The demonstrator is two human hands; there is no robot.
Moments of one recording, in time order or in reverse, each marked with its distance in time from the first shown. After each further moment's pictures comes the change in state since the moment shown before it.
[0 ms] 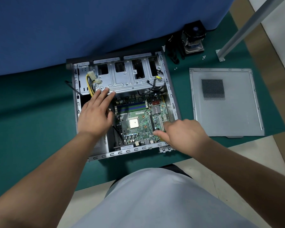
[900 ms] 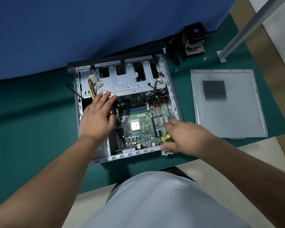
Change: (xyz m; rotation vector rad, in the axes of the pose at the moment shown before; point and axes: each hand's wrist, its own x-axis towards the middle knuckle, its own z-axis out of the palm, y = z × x) left_hand -0.001 0.001 -0.002 -0.030 0.004 -0.004; right_hand 0.002 0.009 -0.007 0.117 -0.136 -0.058
